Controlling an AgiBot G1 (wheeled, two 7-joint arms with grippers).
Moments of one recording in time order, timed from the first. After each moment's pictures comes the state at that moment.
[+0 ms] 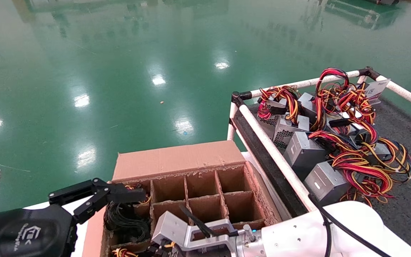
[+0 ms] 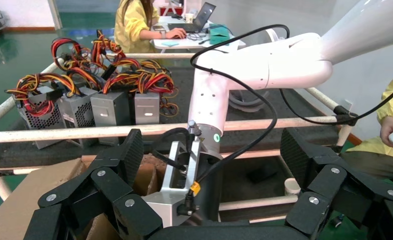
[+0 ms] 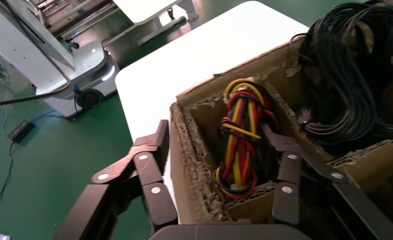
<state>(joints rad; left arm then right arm) -1.08 0.60 0.32 -1.28 0.70 1.48 -0.17 1.28 -1.25 -0.68 0.89 -1.32 -1.29 0.27</state>
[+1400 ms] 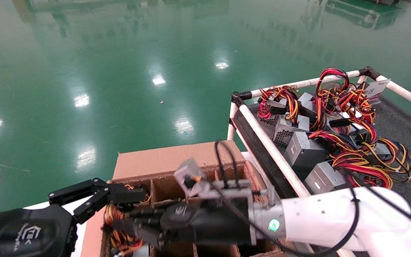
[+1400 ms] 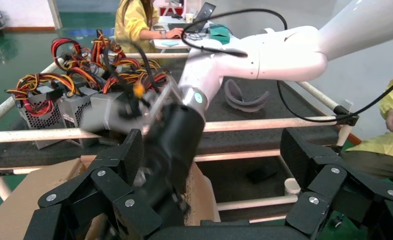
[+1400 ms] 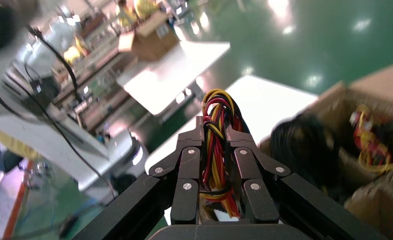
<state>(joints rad) -1.08 0.60 0.32 -1.28 0.70 1.48 -0.17 1.32 -1.23 -0.57 0.80 -1.11 -1.34 0.41</state>
